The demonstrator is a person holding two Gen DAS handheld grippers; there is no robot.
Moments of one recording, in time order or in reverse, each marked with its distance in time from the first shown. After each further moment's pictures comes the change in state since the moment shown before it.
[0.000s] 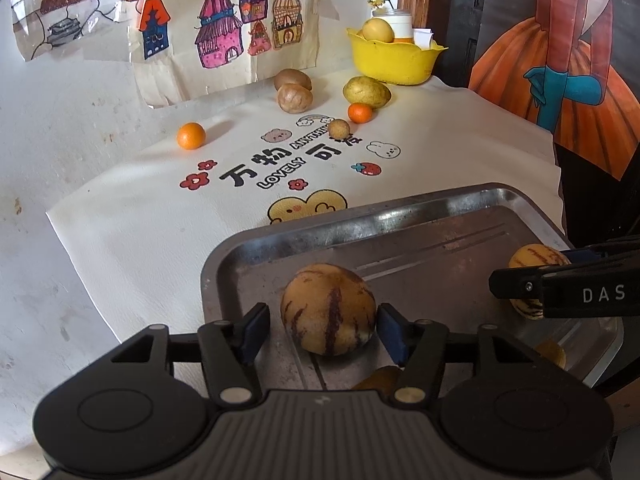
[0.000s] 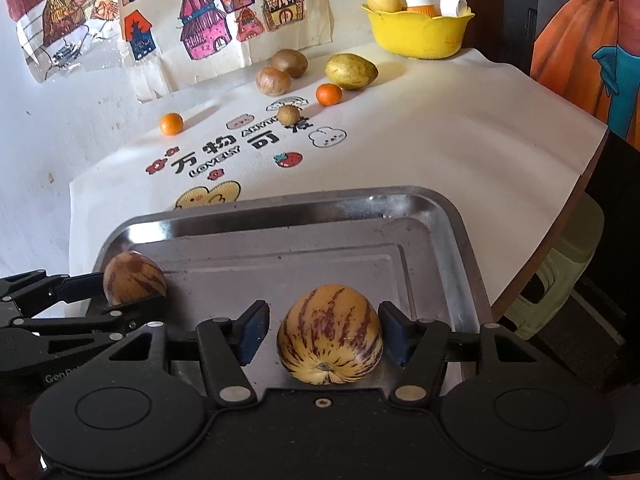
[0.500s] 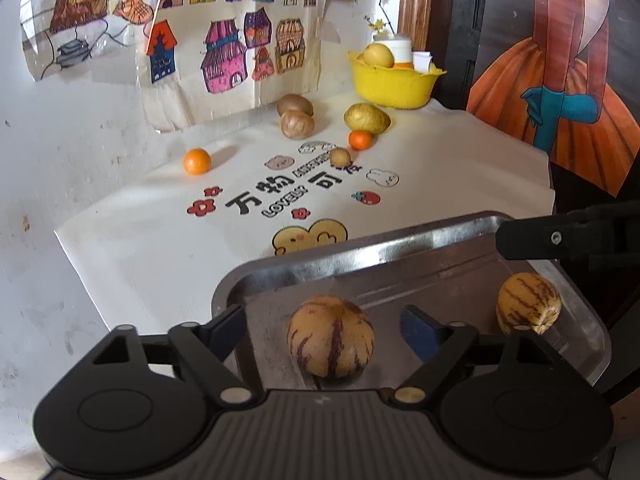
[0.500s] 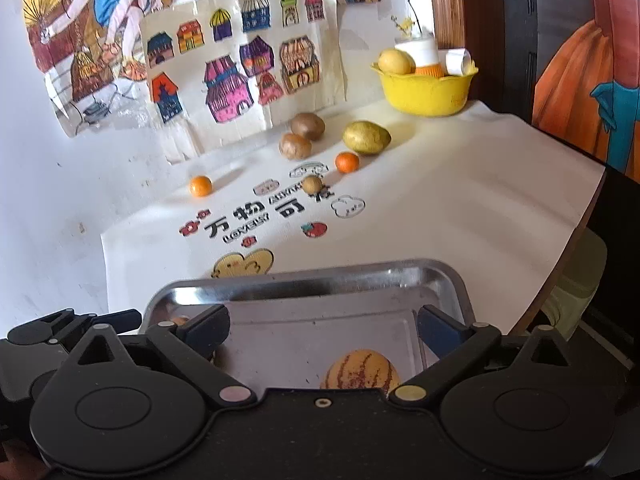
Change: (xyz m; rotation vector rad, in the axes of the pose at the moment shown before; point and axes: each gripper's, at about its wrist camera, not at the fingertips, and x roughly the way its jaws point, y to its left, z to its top) left arm -0.013 0.004 0.011 -0.007 -0.059 -0.007; right arm -0.046 0.011 0.026 0.016 -0.133 0.042
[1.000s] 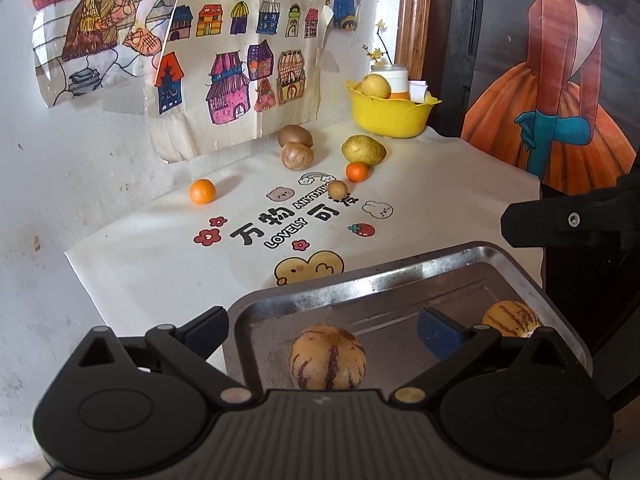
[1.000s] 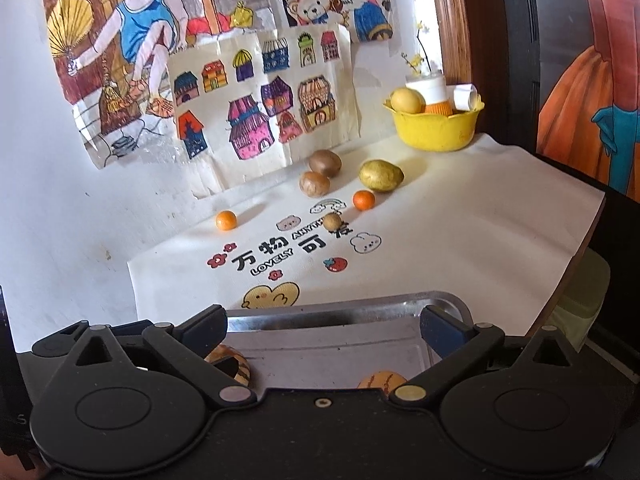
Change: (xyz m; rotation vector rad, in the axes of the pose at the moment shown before) left arm -0.024 0.000 0.009 -0.009 -0.068 -0.007; right arm -0.036 0.014 0.011 0.000 -0.080 0.030
